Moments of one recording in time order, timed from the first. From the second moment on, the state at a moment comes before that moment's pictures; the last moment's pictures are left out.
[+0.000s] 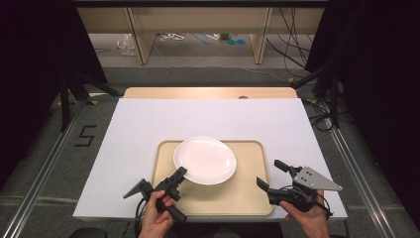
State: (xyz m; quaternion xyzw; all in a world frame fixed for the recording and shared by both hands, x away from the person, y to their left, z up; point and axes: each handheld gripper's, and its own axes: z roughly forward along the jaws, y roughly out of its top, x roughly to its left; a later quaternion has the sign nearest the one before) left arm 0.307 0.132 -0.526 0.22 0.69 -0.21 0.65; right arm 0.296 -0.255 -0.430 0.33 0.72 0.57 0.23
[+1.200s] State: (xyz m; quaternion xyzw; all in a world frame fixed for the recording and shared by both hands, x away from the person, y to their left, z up) left arm 0.285 0.130 -0.506 0.26 0.75 -0.07 0.60; right arm 0.298 -0.254 -0.432 0.33 0.72 0.57 0.23
